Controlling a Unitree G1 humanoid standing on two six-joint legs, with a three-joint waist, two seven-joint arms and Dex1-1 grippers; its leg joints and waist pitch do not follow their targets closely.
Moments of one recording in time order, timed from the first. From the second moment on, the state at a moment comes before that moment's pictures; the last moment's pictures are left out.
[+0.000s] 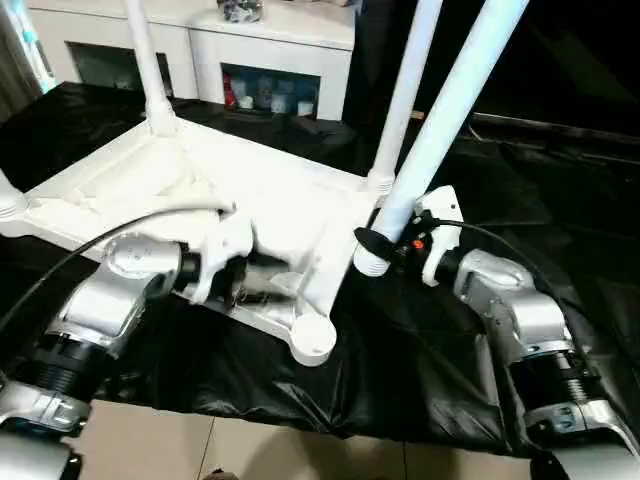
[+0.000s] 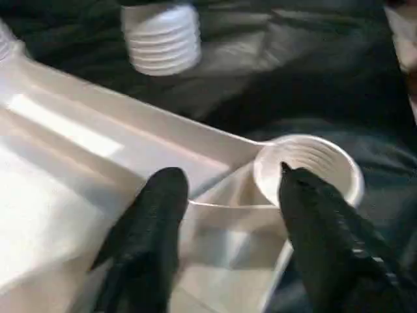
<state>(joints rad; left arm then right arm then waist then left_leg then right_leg) -0.55 0.62 -0.28 0.34 -0.18 0.09 -1.29 -0.54 -0.26 0.05 0.38 0.27 0.31 0.74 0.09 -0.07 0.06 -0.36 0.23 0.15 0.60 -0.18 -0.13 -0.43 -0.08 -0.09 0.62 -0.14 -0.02</state>
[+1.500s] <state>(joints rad) -0.64 0.46 -0.39 0.39 0.06 0.33 -1.16 -0.52 -0.28 0.06 0.40 0.26 0.34 0.78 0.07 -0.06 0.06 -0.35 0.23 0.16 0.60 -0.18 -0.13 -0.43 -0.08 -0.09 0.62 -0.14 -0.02</state>
